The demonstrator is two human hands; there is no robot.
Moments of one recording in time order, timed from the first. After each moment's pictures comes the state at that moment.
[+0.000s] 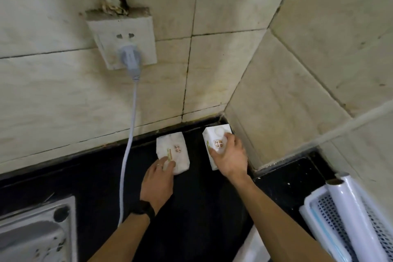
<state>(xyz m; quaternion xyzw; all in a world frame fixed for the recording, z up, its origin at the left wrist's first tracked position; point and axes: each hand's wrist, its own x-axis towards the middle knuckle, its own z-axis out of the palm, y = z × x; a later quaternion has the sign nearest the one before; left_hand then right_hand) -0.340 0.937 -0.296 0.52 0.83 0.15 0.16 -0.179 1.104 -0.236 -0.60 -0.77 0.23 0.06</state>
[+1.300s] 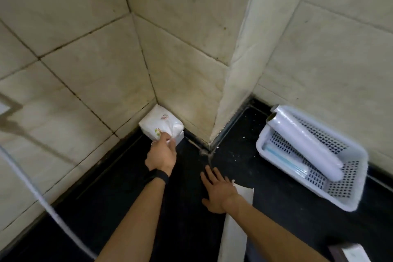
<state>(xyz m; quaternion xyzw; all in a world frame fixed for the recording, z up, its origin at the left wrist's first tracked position) -0.245 1.081 -0.253 0.54 0.80 0.14 0.21 -0.052 1.013 -0.295 -0.52 -0.76 0.29 -0.26</state>
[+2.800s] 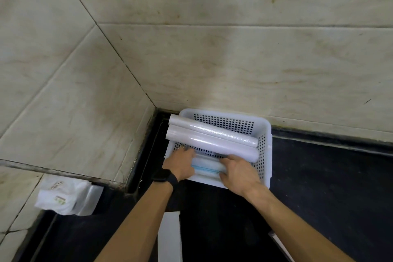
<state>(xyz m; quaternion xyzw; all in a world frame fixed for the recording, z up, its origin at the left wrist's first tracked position) 0.073 1.129 -0.240 0.81 0.48 -0.20 0.26 0.242 1.008 -0.262 -0.76 -0.58 0.29 0.07</state>
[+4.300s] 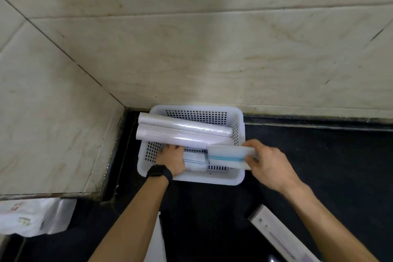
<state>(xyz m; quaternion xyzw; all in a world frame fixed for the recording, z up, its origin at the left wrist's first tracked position) 0.118 1.117 -0.275 0.84 0.44 -0.24 0.18 0.335 0.933 -0.217 -0.83 -0.46 0.27 0.15</state>
